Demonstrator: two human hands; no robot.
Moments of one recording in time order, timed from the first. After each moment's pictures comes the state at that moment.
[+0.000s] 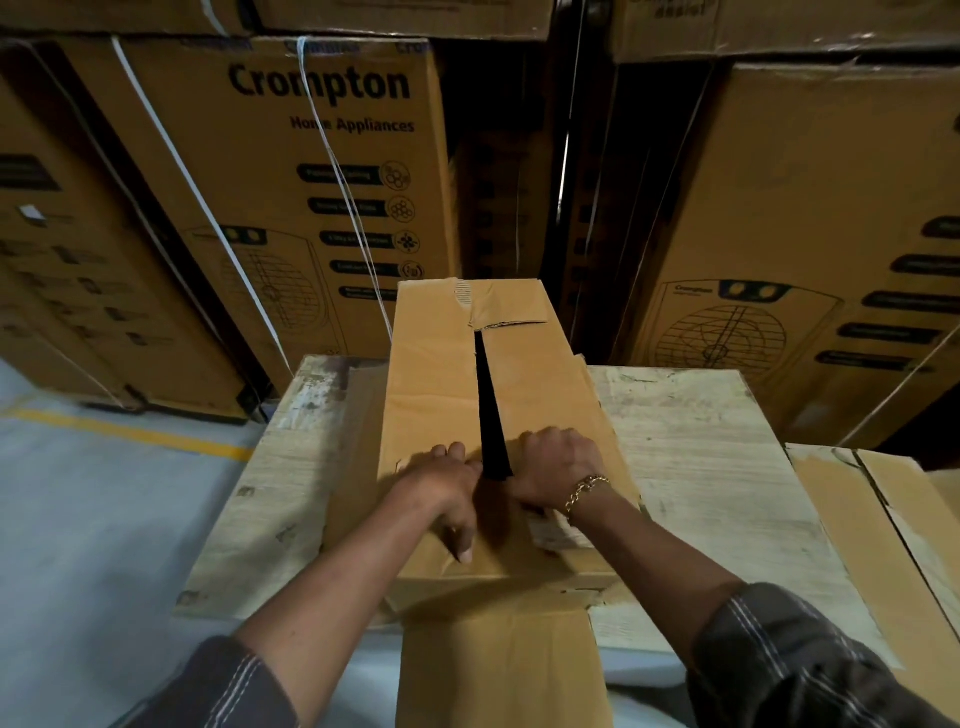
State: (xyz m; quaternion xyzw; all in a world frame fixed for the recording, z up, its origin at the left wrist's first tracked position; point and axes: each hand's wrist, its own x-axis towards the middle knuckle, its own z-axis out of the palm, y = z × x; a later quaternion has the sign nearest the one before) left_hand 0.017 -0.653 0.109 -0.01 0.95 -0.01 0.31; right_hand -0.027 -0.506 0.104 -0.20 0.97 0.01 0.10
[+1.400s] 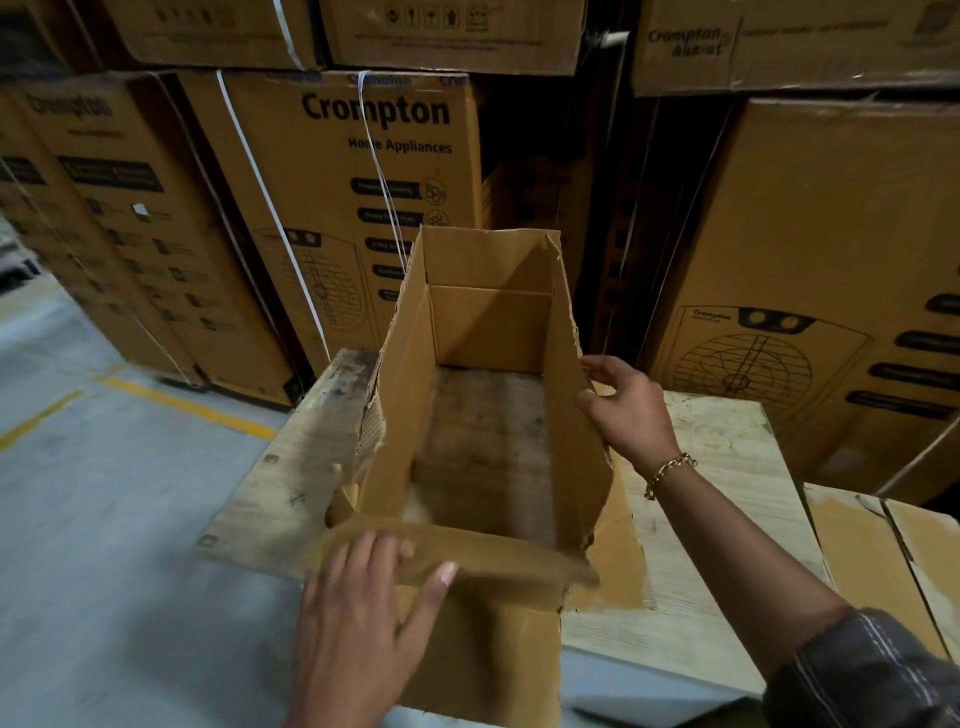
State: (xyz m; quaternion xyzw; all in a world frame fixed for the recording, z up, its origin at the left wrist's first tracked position) left_hand 0.219 -0.580 0.111 -0.20 0.96 0.13 -0.14; right_hand -0.049 -0.400 0.157 -0.13 0.88 -0.45 -0.01
